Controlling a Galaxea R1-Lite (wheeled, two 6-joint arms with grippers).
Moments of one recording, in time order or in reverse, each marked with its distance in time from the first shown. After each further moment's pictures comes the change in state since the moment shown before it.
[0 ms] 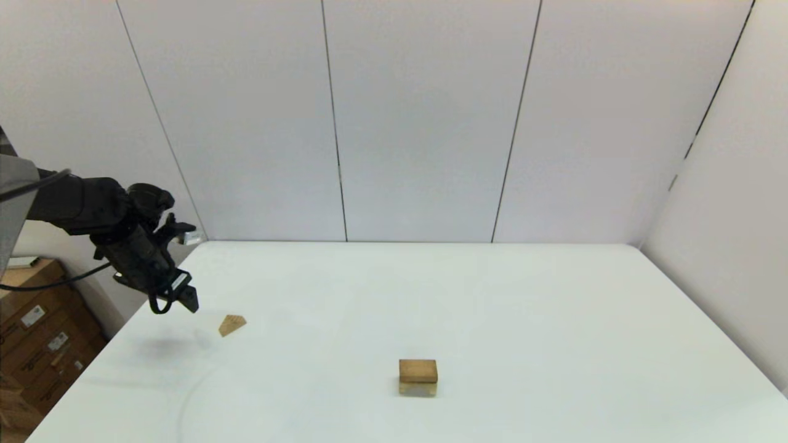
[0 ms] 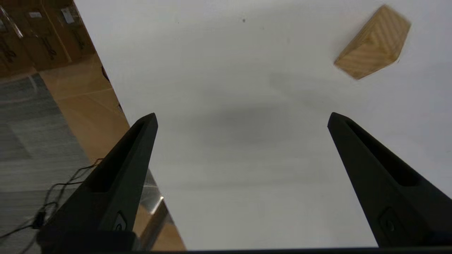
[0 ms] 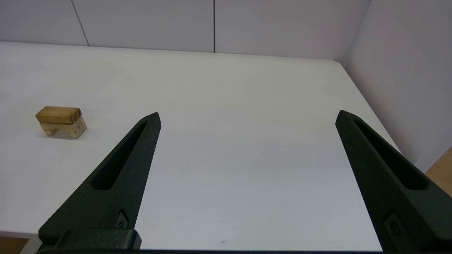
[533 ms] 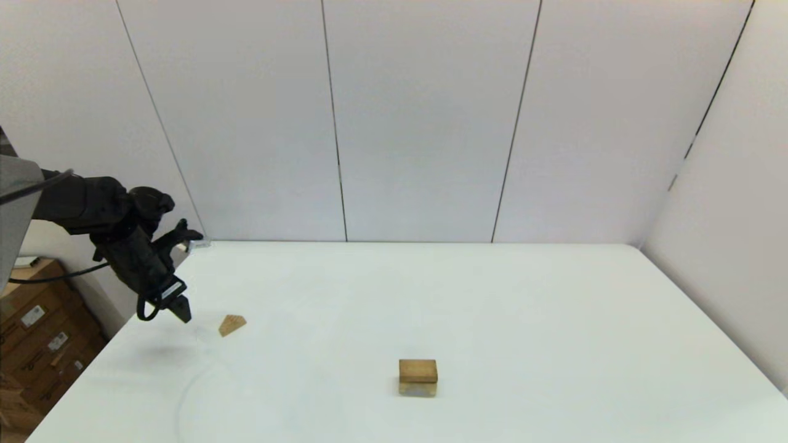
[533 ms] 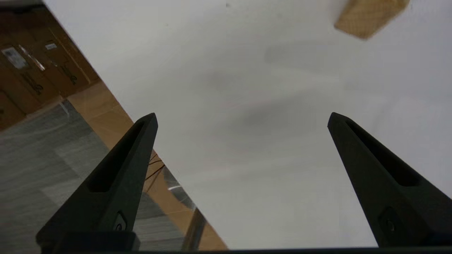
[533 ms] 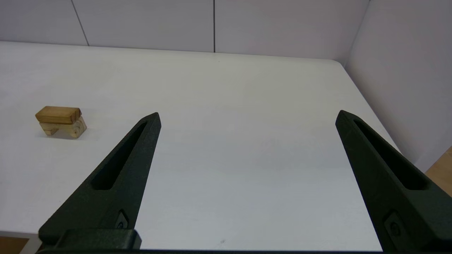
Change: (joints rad) left arm 0.004 0.022 -0.037 0.082 -0.005 0.225; right arm 0.000 0.000 0.000 0.000 0.000 -0.001
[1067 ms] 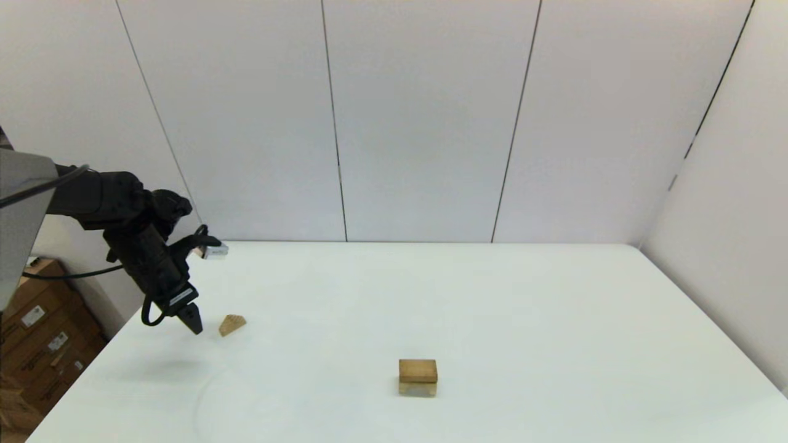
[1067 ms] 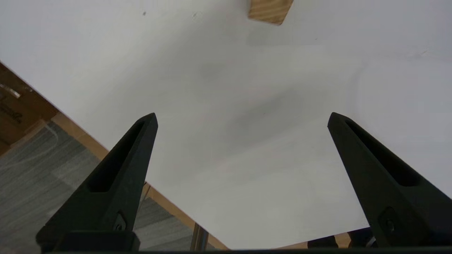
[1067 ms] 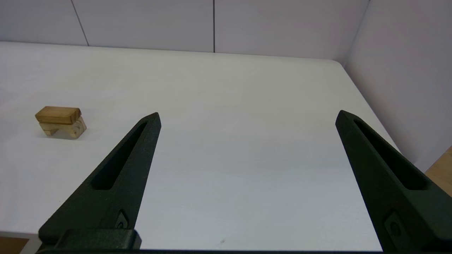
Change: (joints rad) left arm -0.067 -0.005 -0.015 0.115 -0.062 0.043; right arm 0.000 0.000 0.000 0.000 0.000 0.000
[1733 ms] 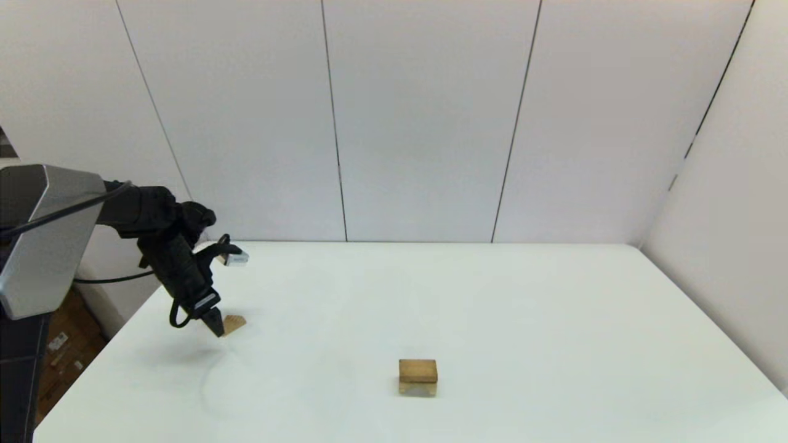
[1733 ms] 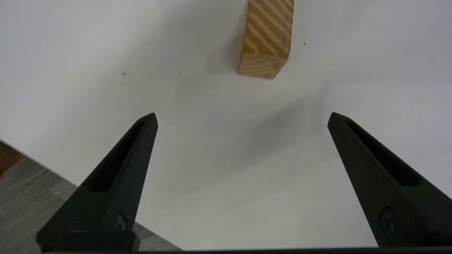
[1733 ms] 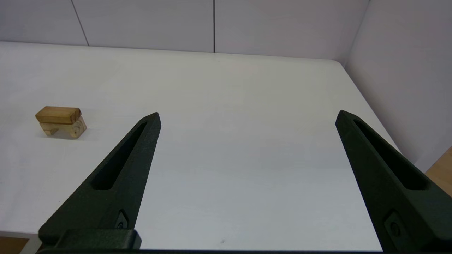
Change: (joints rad) left arm -0.036 0.137 -0.099 -0.001 -0.021 -0.001; right arm 0.000 0.000 0.000 0.000 0.000 0.001
